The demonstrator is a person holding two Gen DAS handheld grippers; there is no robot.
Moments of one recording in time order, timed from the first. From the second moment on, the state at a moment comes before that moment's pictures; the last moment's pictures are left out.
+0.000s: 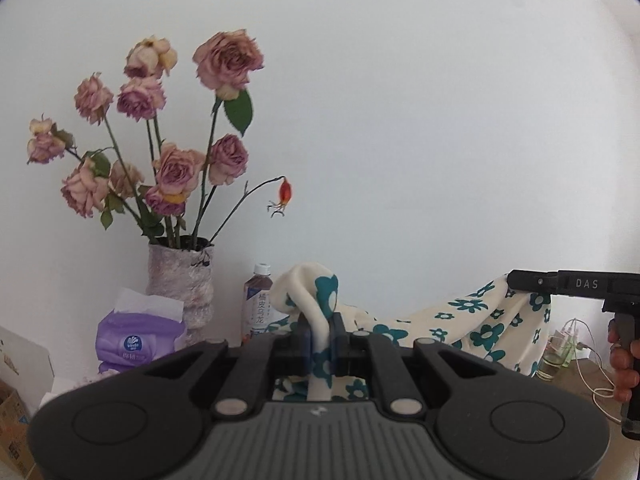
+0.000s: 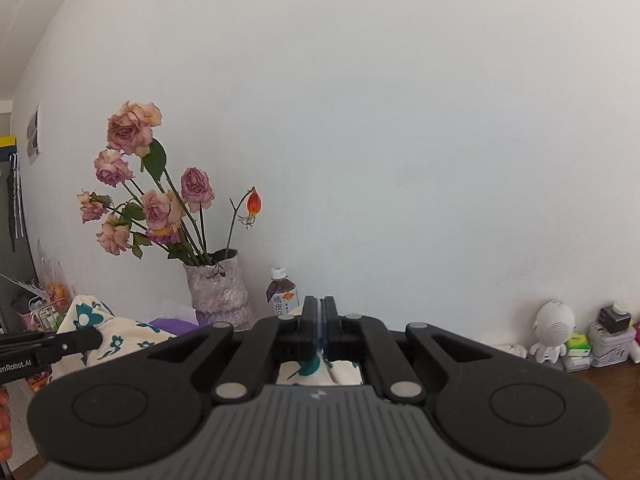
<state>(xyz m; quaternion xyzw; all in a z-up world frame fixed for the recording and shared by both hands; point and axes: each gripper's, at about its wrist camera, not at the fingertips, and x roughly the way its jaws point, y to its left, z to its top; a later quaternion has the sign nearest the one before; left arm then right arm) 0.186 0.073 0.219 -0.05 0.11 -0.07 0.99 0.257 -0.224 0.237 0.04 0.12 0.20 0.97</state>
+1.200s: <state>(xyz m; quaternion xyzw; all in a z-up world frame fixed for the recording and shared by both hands) 0.057 0.032 0.011 0.04 0.33 -0.18 0.93 0.068 -0.277 0.004 0.01 0.33 0.20 0.92</state>
